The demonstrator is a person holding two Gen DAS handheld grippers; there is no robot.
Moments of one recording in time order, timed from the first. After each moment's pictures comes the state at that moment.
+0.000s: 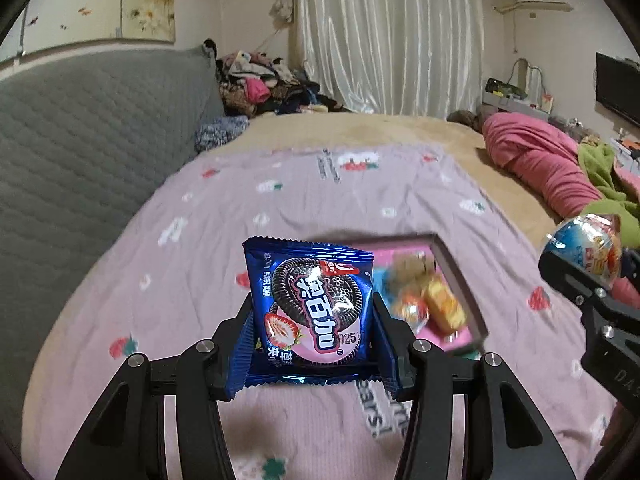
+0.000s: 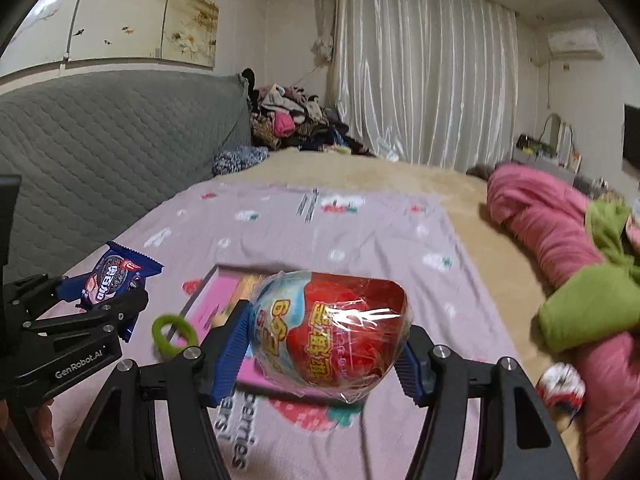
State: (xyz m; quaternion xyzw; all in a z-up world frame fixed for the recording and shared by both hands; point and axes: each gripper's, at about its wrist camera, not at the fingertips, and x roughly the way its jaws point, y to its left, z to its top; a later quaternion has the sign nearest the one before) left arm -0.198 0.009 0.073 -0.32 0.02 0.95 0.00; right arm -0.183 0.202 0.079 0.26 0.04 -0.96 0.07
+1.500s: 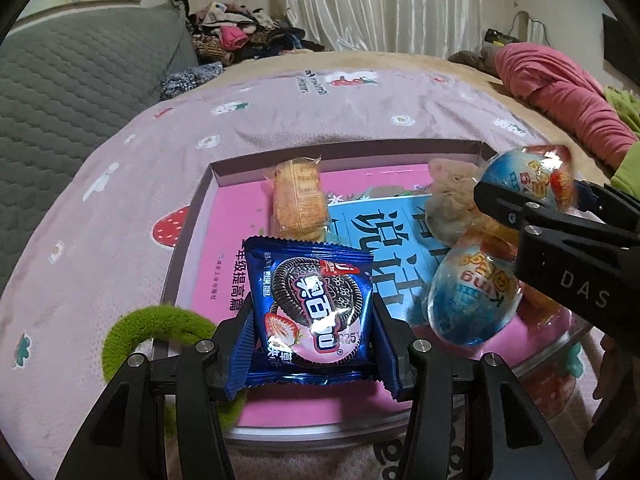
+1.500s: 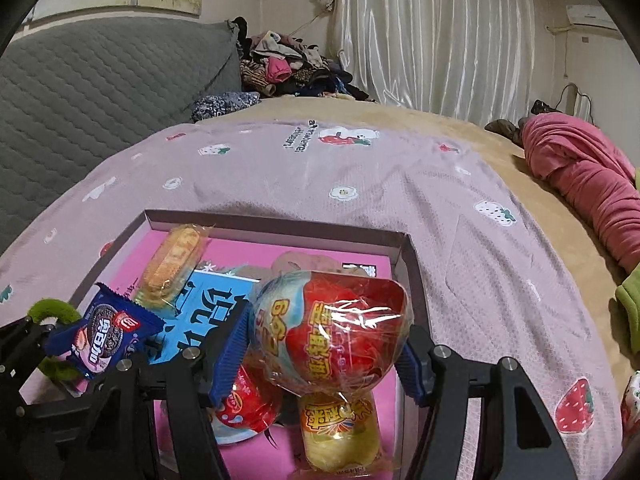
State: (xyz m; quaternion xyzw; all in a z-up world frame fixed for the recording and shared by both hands) left arm -0.324 0.036 -0.104 -0.40 0.05 0.92 0.01; right arm -0.341 0.197 -0.086 0.33 0.04 -0.94 0.07
